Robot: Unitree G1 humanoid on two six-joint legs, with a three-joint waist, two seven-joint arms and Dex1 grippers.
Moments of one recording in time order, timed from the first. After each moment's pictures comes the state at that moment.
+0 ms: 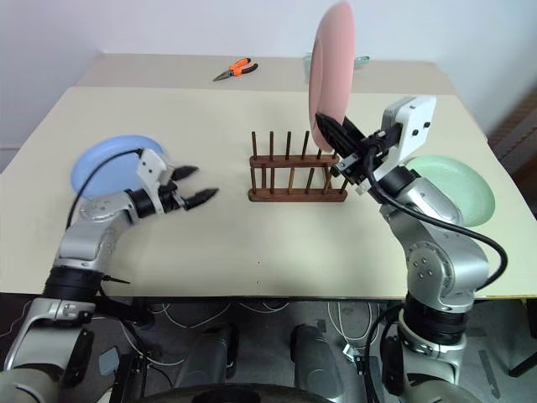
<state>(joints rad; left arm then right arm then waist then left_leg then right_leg) -0.45 0.54 -0.03 0.17 -0.34 0.29 -0.86 -0.40 -0.34 -0.30 -0.56 0.61 0.73 0.47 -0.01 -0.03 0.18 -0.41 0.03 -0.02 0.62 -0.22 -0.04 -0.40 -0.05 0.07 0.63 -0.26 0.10</state>
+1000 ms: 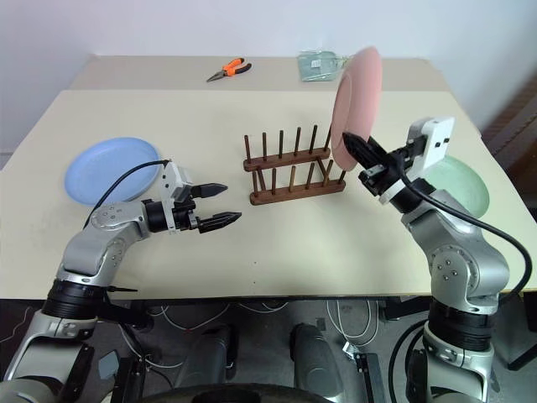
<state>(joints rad) -0.40 0.53 -0.07 -0.04 -0.39 0.43 -0.95 -0.35 -0.46 -0.36 -0.42 0.75 0.67 0.48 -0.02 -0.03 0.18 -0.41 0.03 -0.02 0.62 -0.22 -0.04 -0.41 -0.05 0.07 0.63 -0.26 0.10</state>
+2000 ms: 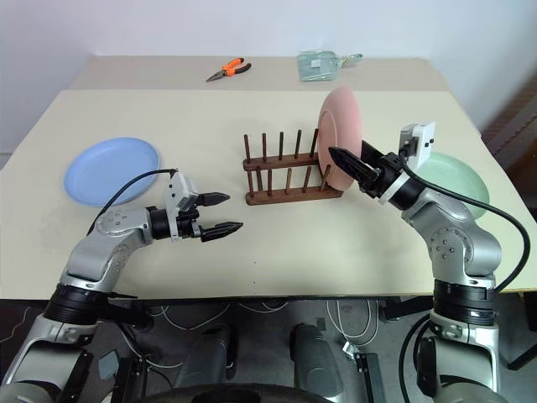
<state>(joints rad) -0.37 0.53 -0.10 -0.03 -0.35 0.40 -0.96 -0.40 -0.52 -0.29 -0.12 0.72 0.58 0.66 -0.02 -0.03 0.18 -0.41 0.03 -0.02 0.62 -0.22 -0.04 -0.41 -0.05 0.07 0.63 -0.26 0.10</state>
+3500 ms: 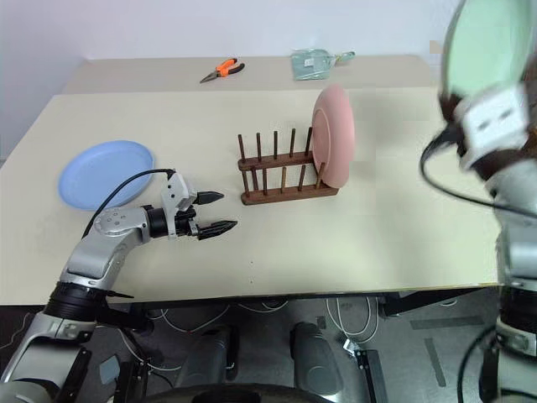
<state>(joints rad) -0.39 0.54 -0.11 0.06 -0.28 0.32 -0.95 -0.43 -0.81 -0.40 -0.31 0.52 0.29 0.44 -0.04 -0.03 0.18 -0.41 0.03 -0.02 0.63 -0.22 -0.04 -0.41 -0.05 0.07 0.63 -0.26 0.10</state>
